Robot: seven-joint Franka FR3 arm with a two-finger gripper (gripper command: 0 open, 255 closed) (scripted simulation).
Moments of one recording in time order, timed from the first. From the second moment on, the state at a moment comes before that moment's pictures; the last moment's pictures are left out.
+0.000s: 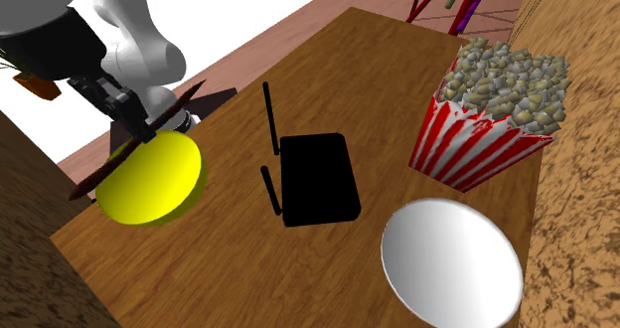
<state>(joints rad) -0.34 -0.76 0.28 -2.37 0.31 1.70 0.83</state>
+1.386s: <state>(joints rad) -0.35 -0.79 0.25 -2.58 0.31 1.87 0.74</state>
